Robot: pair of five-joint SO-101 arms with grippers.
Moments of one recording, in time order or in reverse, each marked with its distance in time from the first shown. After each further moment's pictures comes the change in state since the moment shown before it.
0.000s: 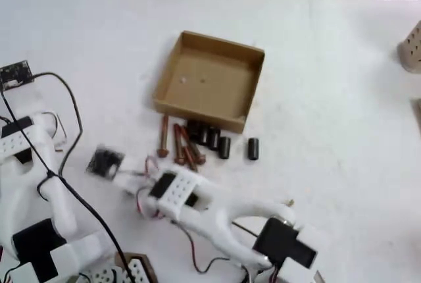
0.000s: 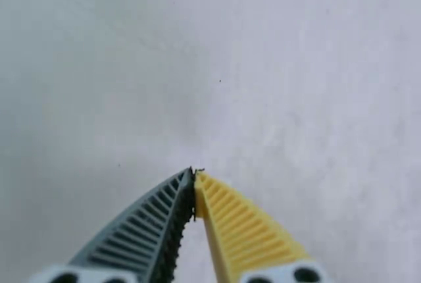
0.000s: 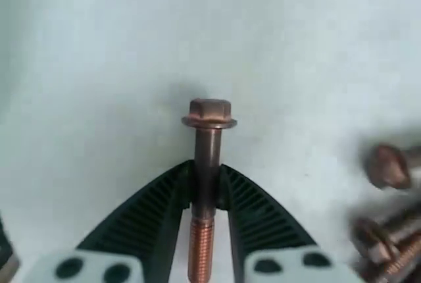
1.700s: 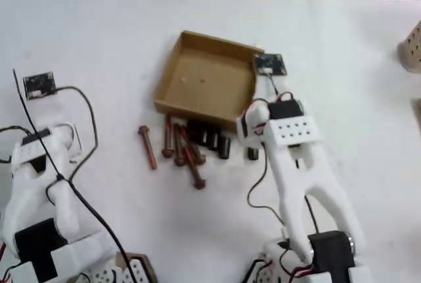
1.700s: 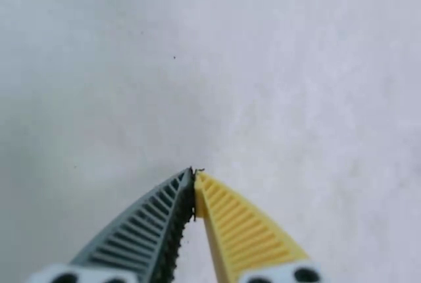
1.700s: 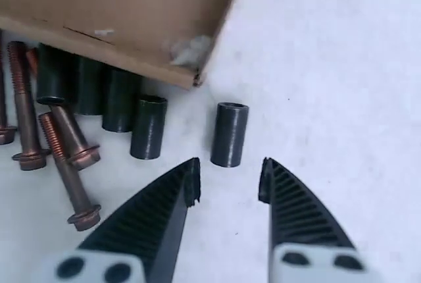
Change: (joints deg) left arm 3.3 0.0 10.5 -9.6 -5.1; right arm 45.9 -16.9 -5.4 31.0 -13.1
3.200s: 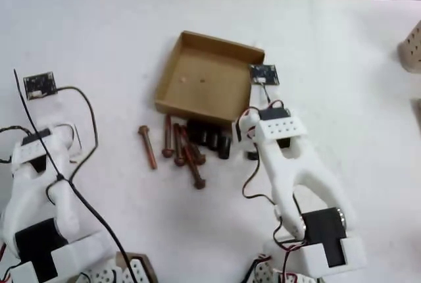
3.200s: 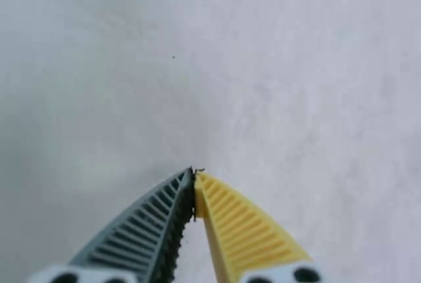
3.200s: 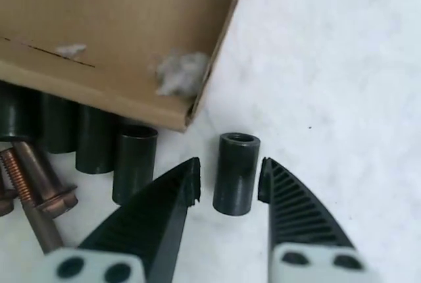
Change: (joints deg) left arm 0.0 0.0 0.0 0.0 -0.3; right arm -1.4 9.9 5.1 -14.9 -1.9
